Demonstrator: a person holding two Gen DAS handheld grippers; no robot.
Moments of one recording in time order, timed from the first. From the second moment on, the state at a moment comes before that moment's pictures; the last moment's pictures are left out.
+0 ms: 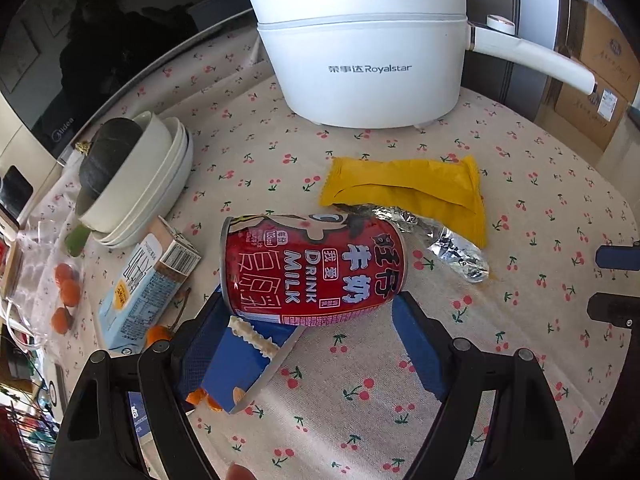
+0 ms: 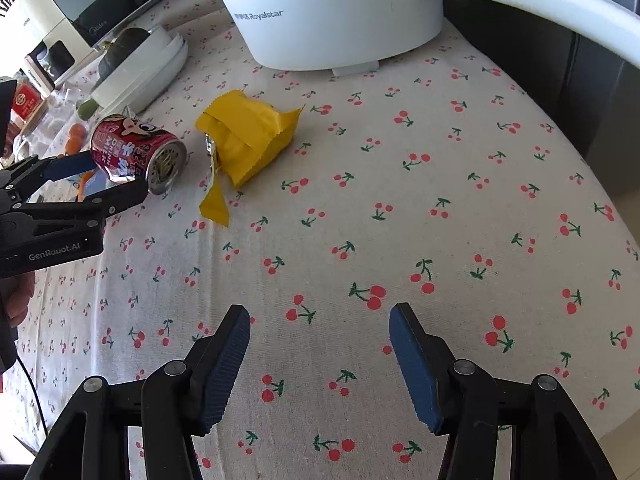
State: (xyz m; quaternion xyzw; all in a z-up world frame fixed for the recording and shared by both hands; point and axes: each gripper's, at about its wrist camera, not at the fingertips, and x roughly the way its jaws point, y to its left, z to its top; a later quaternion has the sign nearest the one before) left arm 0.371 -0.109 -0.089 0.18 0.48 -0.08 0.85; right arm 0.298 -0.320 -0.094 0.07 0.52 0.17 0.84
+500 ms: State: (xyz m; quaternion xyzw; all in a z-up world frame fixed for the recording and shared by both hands) left arm 0.380 -0.117 -0.086 0.14 0.48 -0.04 0.86; right arm 0.301 -0.313 -0.096 0.08 0.52 0.18 0.83
